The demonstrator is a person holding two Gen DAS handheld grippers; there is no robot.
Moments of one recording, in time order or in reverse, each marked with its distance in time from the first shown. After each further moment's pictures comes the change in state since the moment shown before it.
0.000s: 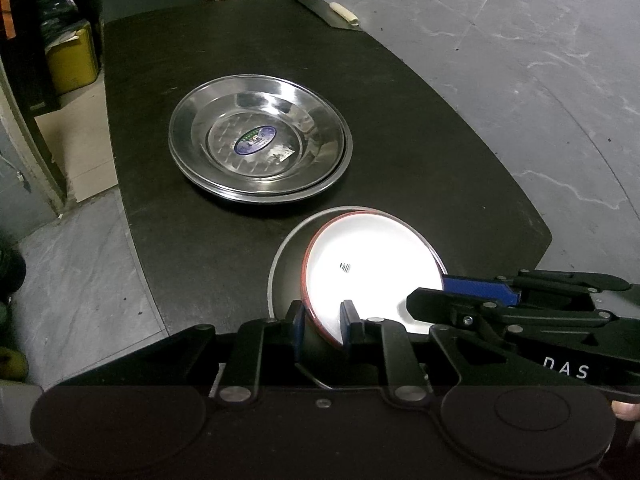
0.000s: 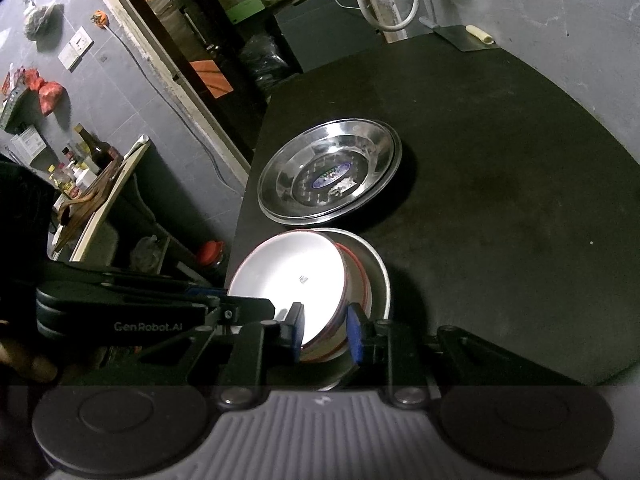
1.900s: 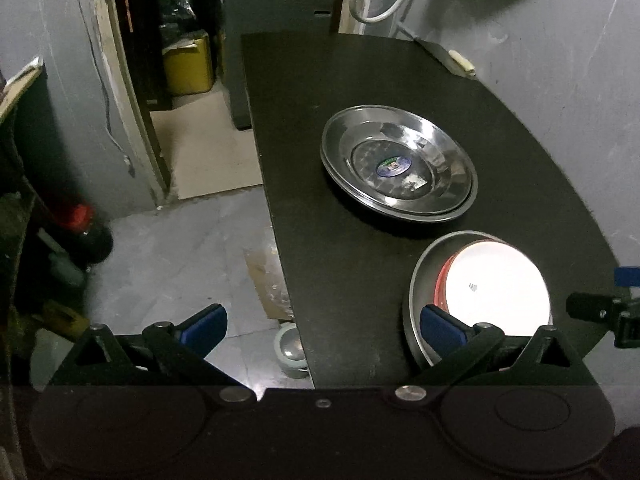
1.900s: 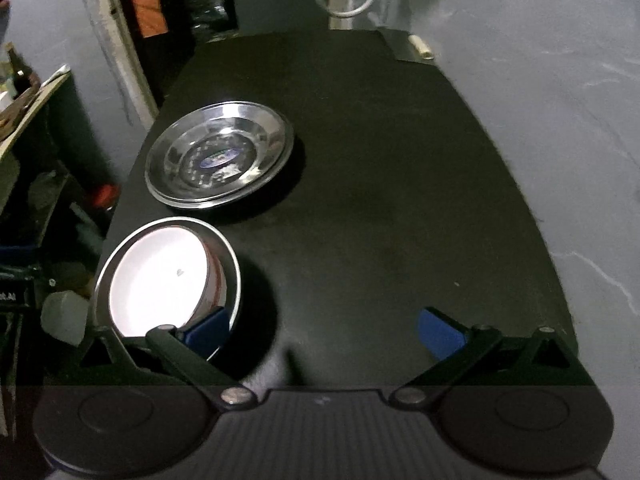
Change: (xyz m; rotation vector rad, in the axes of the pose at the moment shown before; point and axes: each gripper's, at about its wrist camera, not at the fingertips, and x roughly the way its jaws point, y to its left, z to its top) left arm -0.029 0.027 -0.024 -0.173 -0.121 0.310; right arm -0.003 -0.017 0.037 -0.183 0.147 -0.335
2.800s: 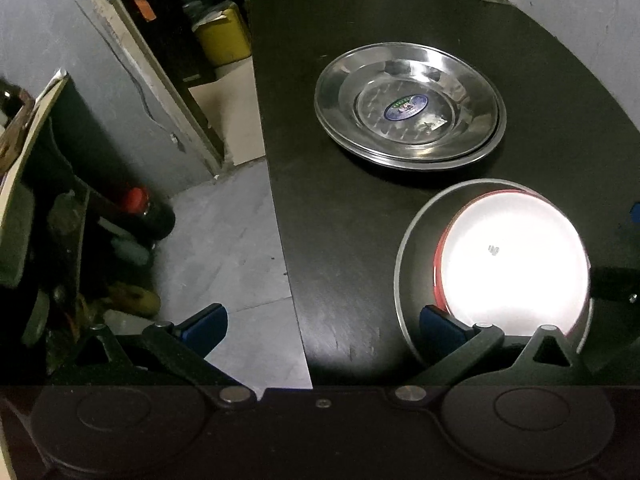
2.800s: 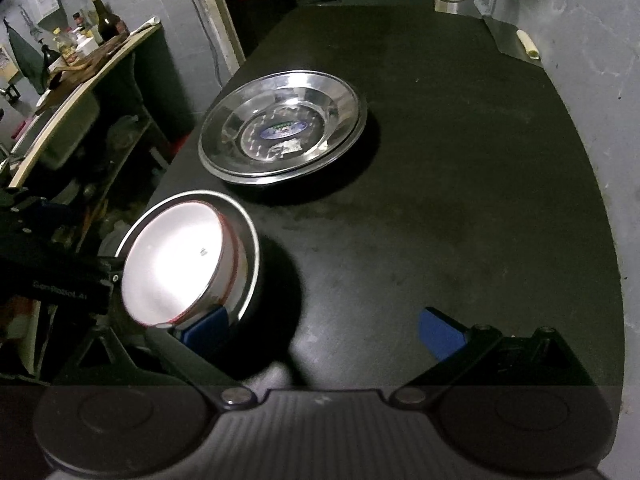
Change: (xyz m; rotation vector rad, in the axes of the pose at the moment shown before) left arm 0.027 -0.051 0.008 0.095 0.172 0.238; right arm 0.034 -0.015 0.018 -0.191 0.056 0.214
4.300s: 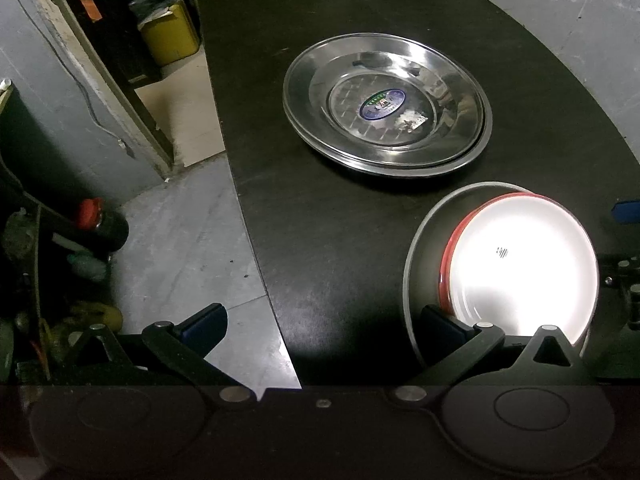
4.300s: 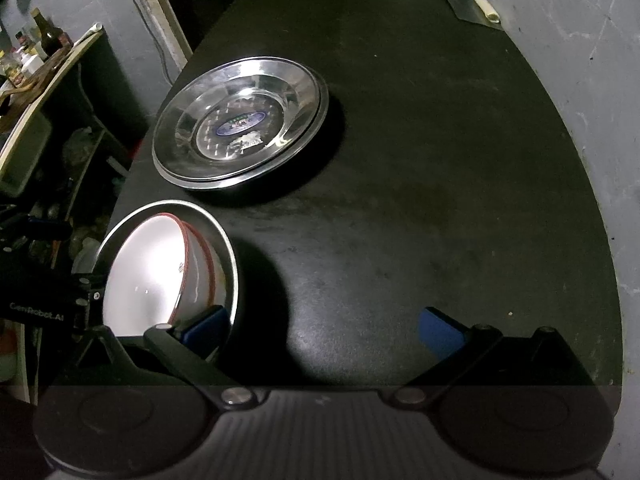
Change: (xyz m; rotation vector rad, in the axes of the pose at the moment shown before) left arm 0.023 0.023 0.017 0.073 0.024 -0.164; right arm 0.016 0.004 0.010 0.131 0.069 -0.088
